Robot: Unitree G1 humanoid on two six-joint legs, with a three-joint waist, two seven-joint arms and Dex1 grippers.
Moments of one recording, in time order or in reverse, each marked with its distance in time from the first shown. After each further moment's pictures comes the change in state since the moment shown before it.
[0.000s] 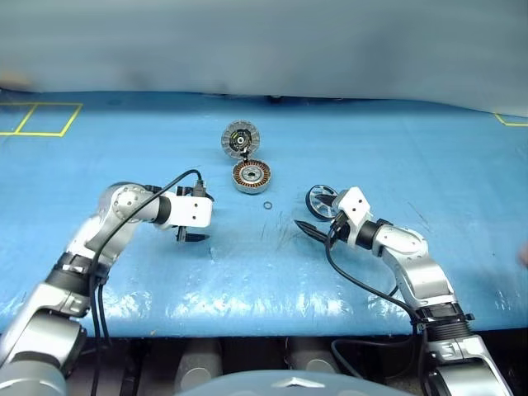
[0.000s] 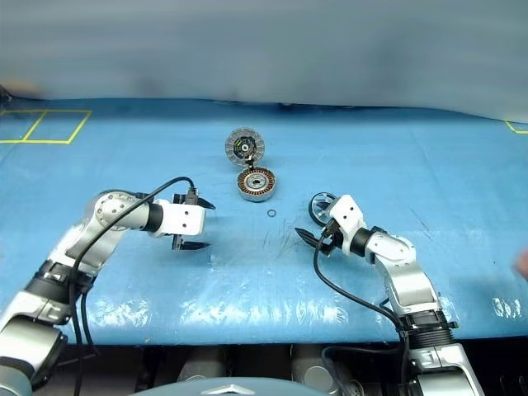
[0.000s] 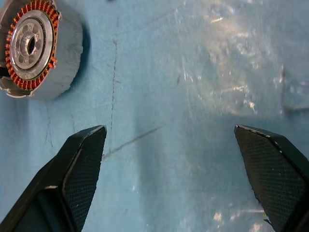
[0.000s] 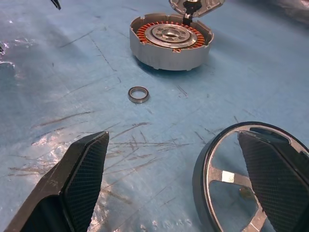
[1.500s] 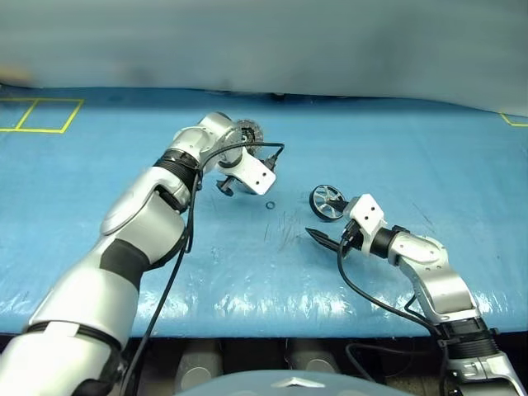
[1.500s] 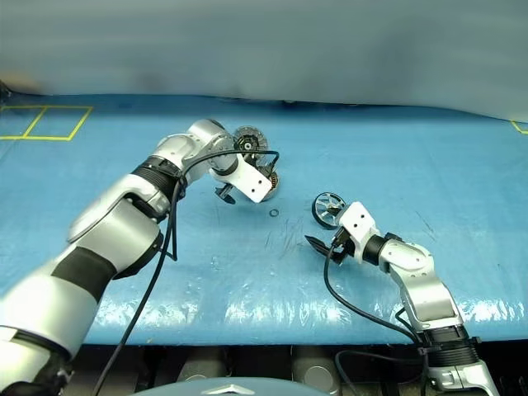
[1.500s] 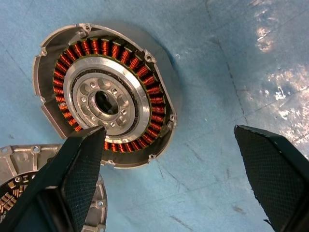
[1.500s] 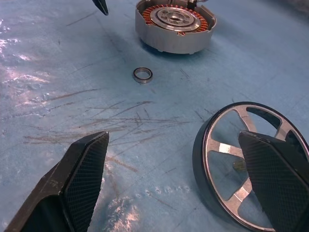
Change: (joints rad) left arm -0.923 -0.437 -0.516 1.052 0.506 -0.311 -0.033; right arm 0.097 -0.084 -0.027 -0.151 0.012 0.063 0.002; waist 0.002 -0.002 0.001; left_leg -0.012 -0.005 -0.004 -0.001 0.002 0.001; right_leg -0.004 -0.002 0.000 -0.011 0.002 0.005
